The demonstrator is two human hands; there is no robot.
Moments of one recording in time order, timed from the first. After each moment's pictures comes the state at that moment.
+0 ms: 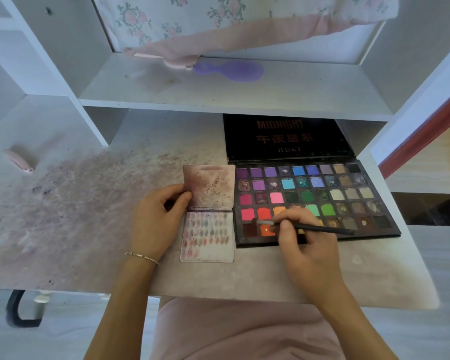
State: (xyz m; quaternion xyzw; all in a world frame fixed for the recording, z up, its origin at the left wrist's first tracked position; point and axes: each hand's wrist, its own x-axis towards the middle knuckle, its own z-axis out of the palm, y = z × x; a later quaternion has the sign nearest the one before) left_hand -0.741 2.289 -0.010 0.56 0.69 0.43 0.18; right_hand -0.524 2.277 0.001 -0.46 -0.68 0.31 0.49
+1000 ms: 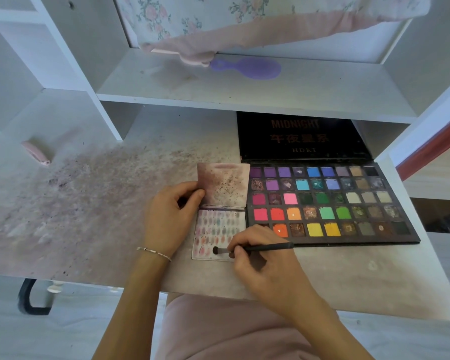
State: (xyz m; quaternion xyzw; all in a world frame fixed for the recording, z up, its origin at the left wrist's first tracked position) left_hand -0.740 2.289 -0.009 0.55 0.69 0.44 0.18; right_hand -0.567 2.260 0.004 -0.42 -0.77 0.36 0.31
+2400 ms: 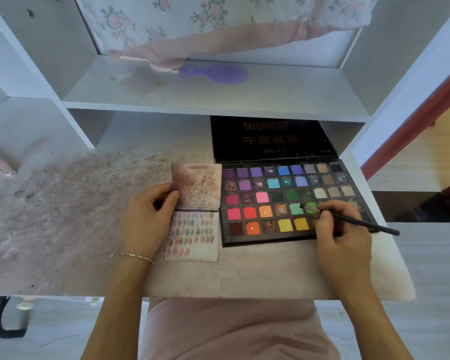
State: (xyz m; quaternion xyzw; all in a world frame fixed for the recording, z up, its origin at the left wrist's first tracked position) left_hand -0.731 2.291 -0.006 0.52 0.72 0.43 0.19; right_hand -0.469 2.283 -0.004 -0.58 -0.59 0.26 0.50
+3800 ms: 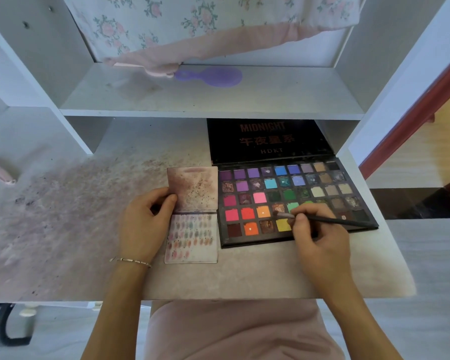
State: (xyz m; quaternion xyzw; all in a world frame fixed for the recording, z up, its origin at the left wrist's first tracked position) left_hand -0.732 2.290 -0.010 0.53 0.71 0.43 0.17; right_hand -0.491 2.277 0.002 -0.54 -0.61 0.29 0.50
